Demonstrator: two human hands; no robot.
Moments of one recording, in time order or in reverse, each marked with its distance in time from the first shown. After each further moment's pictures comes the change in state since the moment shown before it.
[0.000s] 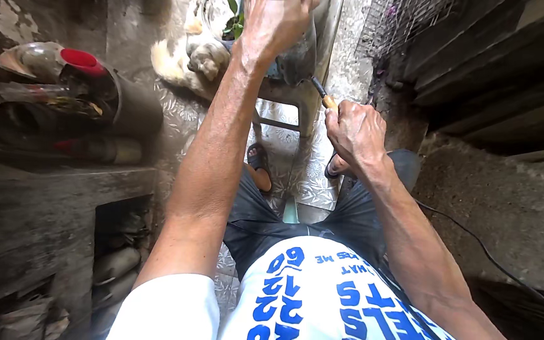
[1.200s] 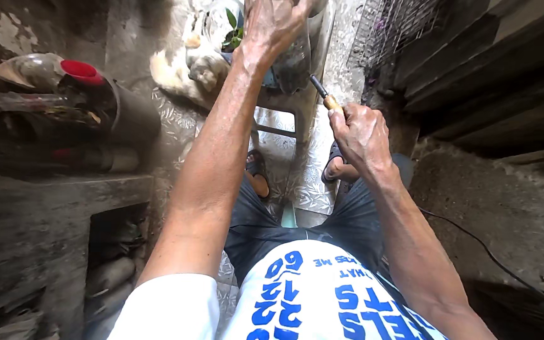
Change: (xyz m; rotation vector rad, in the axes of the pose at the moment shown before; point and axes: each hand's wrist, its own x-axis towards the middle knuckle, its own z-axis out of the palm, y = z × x) left_hand 0.015 -0.011 0.008 -0.090 0.099 0.022; right_hand -0.006 0.013 -0.008 0.183 0.099 -0.033
